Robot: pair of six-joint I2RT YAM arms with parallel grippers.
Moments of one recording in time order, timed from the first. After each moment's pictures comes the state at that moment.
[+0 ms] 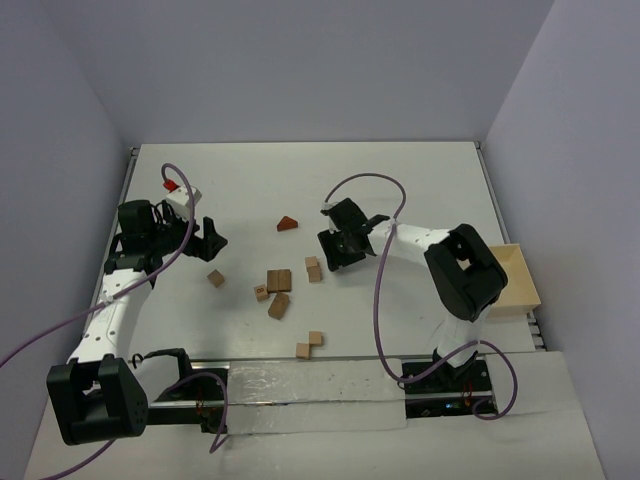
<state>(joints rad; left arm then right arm) 0.07 1.08 0.74 -0.27 0.63 0.24 0.63 1.79 1.08 -0.36 -0.03 0.23</state>
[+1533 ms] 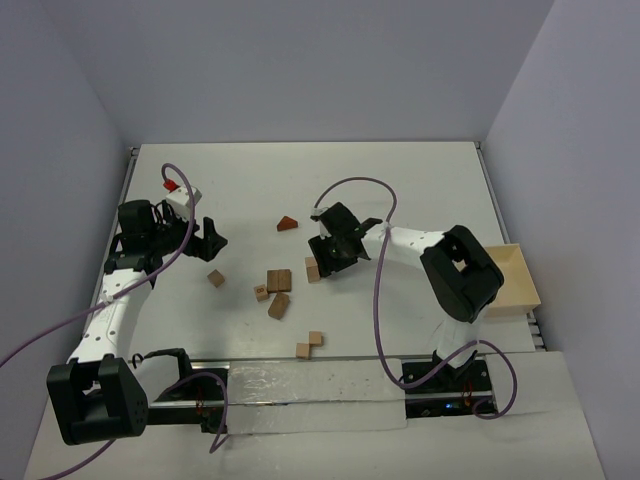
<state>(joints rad) 0.07 1.08 0.74 -0.27 0.63 0.24 0.69 1.80 1.09 -0.37 -0.08 0.24</state>
